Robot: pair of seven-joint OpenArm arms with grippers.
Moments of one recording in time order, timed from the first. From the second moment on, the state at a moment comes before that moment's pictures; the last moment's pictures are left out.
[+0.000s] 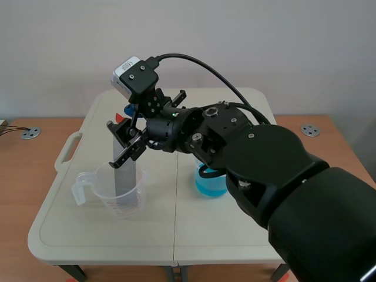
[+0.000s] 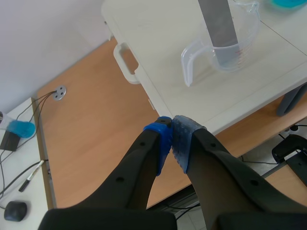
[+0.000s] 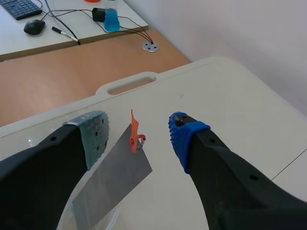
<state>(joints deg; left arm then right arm) 79.4 -23.8 -42.2 120.0 -9.2 -26.4 -23.1 18.1 -1.6 -30.9 63.4 -6.8 26.6 5.2</state>
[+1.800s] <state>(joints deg) 79.3 -23.9 -42.2 120.0 -9.2 -27.9 -22.7 16.3 8.3 -30.9 81.3 -6.8 45.3 14.5</state>
